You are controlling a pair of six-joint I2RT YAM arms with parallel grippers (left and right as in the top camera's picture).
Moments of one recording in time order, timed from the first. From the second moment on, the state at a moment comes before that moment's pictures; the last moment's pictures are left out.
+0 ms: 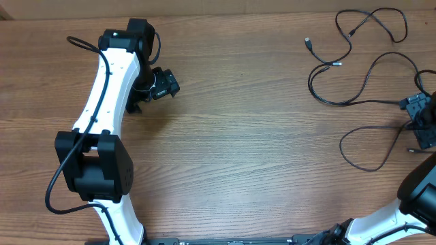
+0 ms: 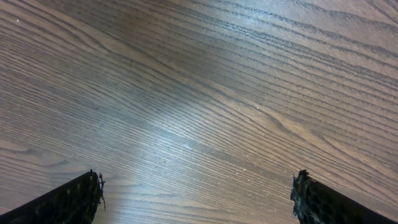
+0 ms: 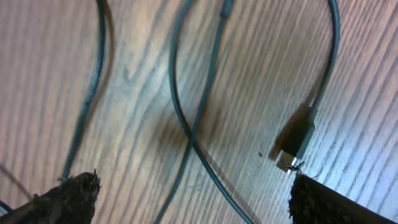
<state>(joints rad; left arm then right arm) -0.10 2.01 1.84 -1.38 0.05 -0.59 -0.63 1.87 1.36 -0.78 0.11 0.62</state>
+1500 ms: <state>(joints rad) -0.10 2.01 1.84 -1.38 0.05 -0.59 -0.63 2.02 1.36 -0.94 0.16 0.83</state>
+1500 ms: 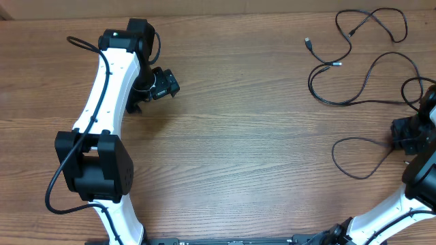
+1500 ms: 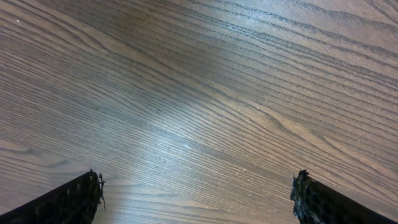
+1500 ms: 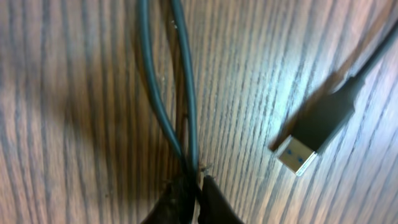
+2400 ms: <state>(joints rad) -0.10 2.01 1.84 -1.38 0.05 -0.59 -0.82 2.02 1.64 -1.13 0.20 0.68</state>
